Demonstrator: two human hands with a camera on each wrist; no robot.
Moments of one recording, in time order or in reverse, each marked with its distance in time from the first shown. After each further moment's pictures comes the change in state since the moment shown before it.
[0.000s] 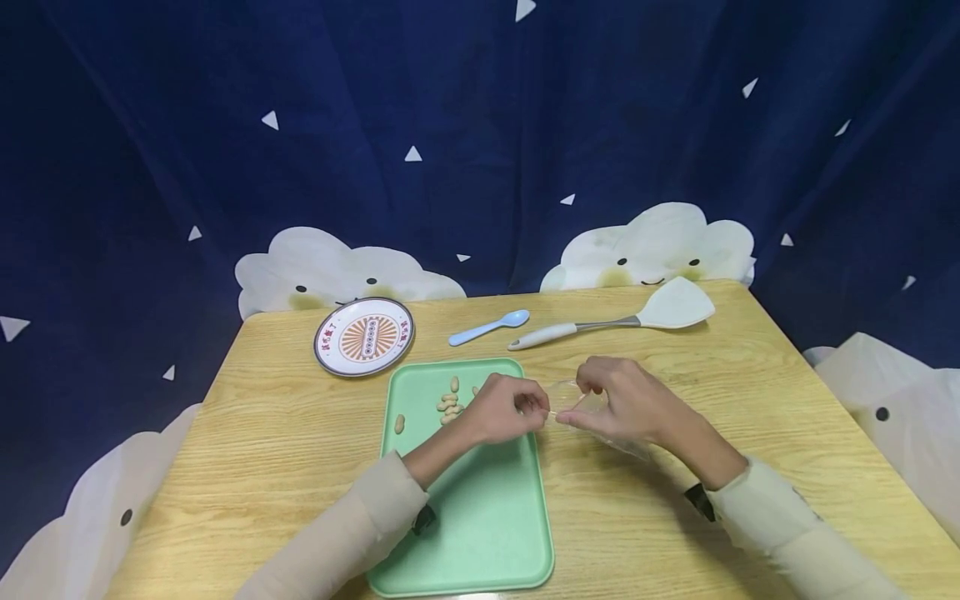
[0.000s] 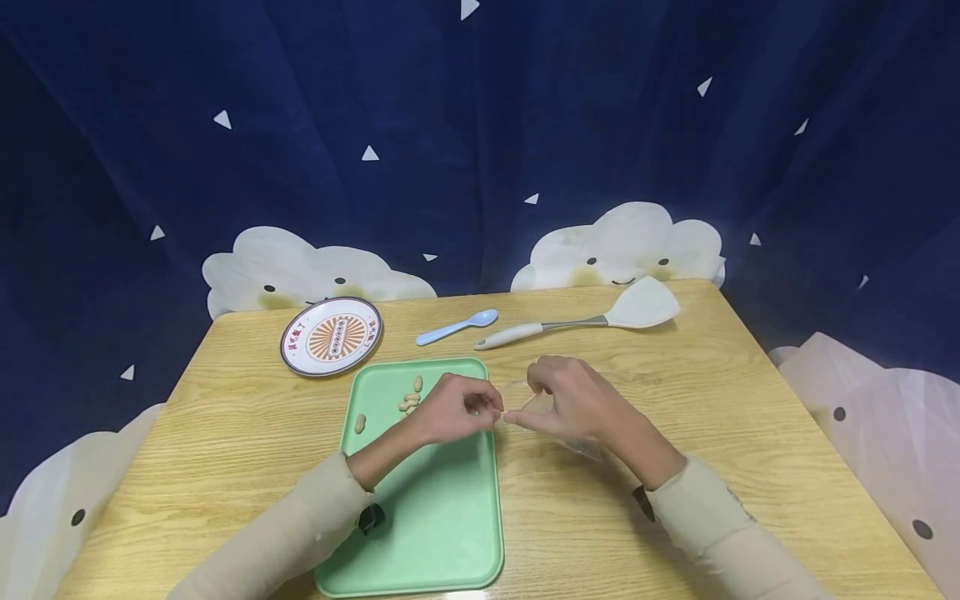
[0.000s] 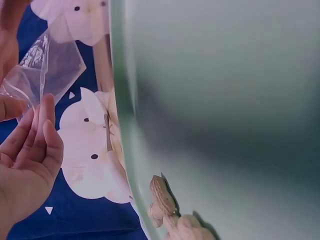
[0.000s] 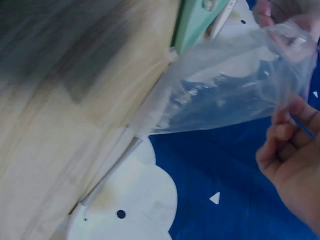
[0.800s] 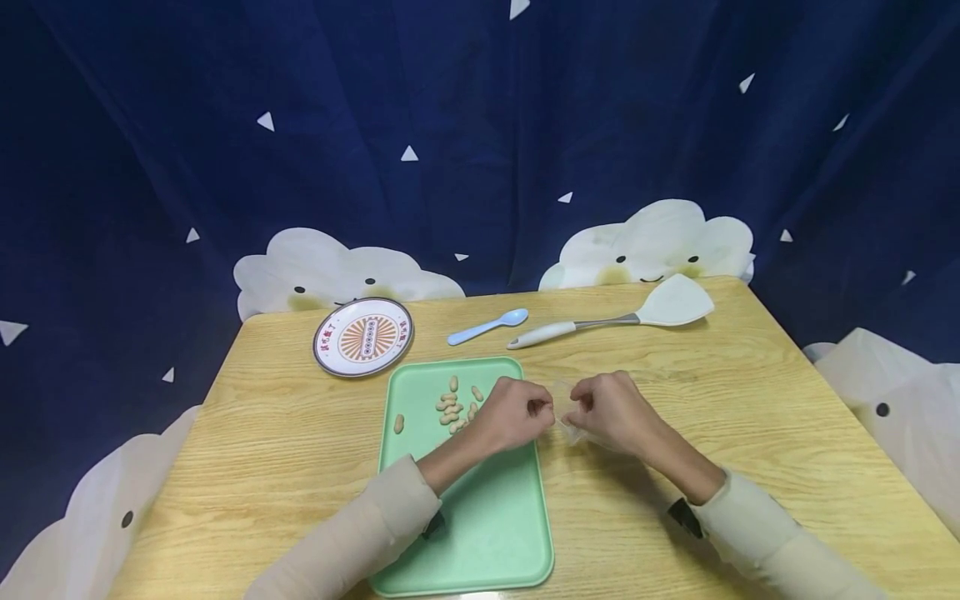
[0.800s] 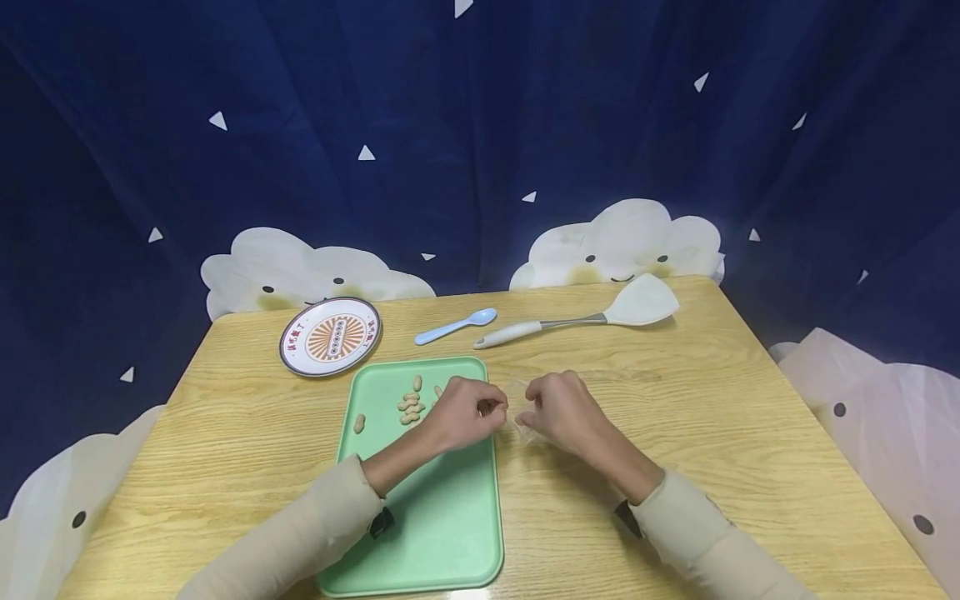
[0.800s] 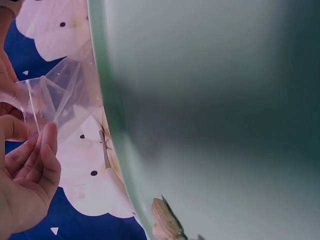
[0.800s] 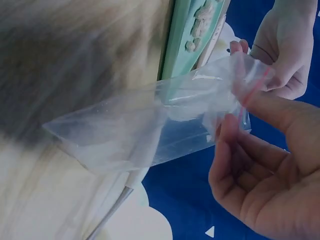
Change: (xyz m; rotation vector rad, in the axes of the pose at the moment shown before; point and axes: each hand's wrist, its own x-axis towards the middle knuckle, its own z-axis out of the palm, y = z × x) left_hand 0.004 0.005 0.019 0.210 0.097 0.091; right_hand -0.003 -0.020 0.018 0.123 -0.085 0.364
